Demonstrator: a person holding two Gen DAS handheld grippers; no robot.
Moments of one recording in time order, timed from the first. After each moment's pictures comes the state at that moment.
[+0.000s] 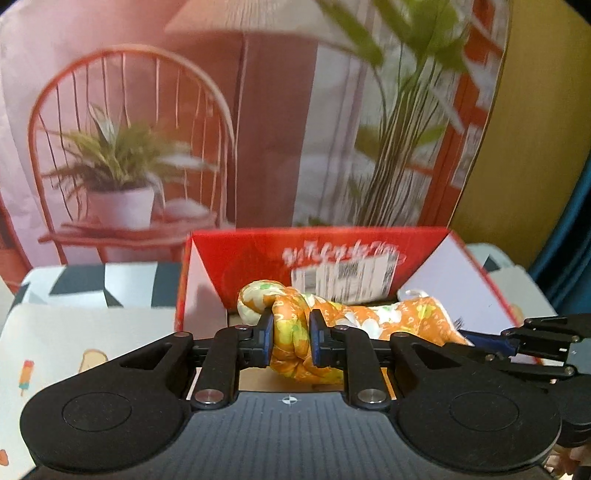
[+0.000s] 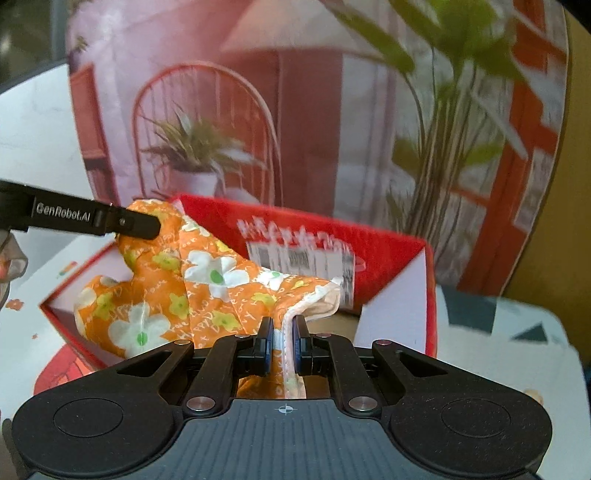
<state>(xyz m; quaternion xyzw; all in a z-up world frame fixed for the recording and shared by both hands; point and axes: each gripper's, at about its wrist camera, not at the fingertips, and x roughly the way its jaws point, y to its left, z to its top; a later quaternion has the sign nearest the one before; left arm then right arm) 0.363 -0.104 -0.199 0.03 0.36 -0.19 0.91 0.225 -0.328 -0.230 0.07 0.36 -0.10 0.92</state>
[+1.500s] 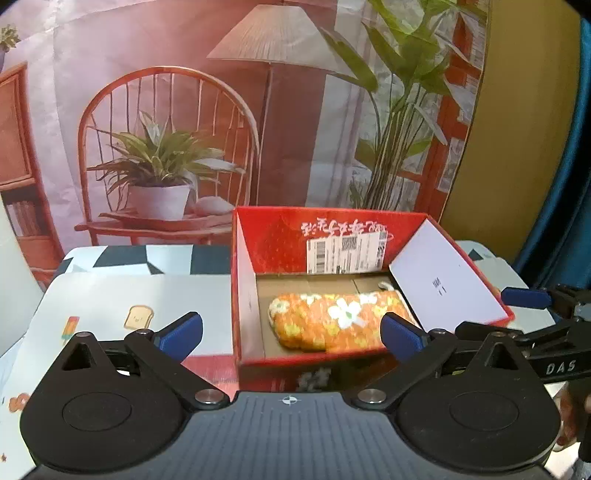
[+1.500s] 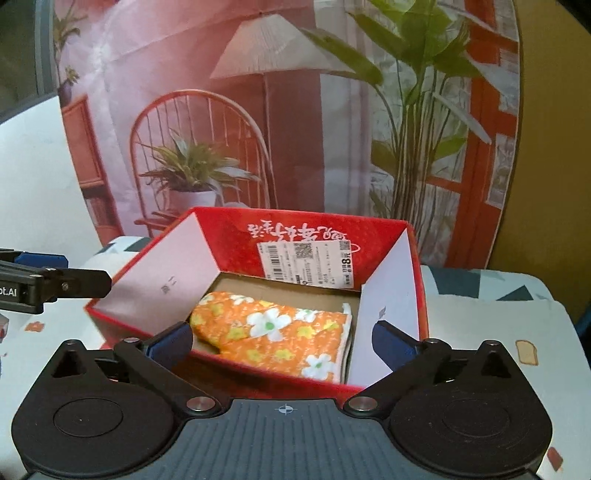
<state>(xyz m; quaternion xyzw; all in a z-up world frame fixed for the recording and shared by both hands) 0.255 -0.043 -0.182 0.03 0.32 -0.18 0.93 0.158 -0.283 -0.204 0.10 0.31 -0.13 0.94</state>
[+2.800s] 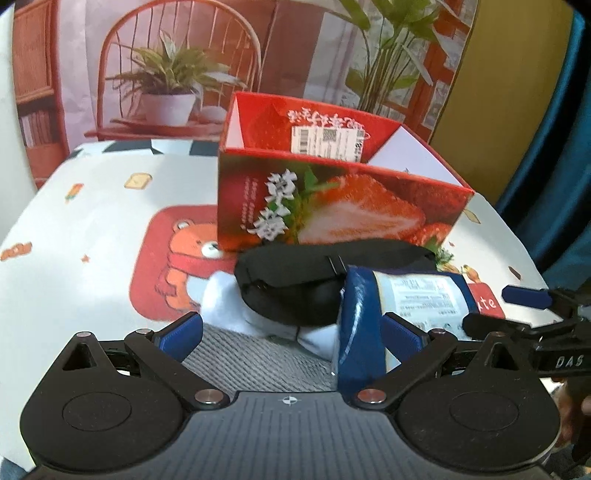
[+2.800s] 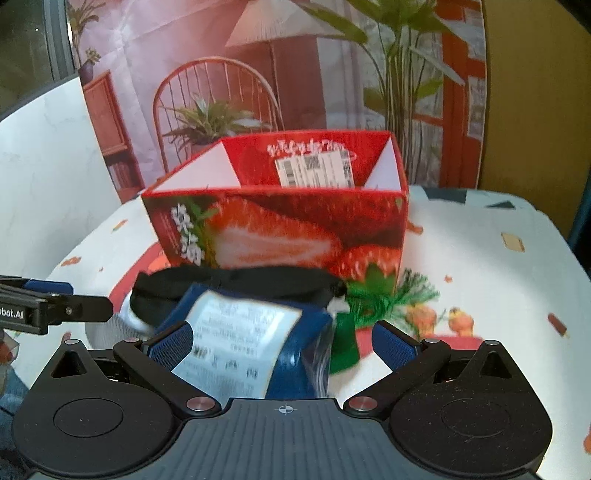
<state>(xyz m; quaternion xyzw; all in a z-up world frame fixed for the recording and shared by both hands) 0.138 -0.023 -0.248 -0.01 0.40 -0.18 0.90 0.030 -0.223 -0.249 0.13 0.35 -0.12 0.92</state>
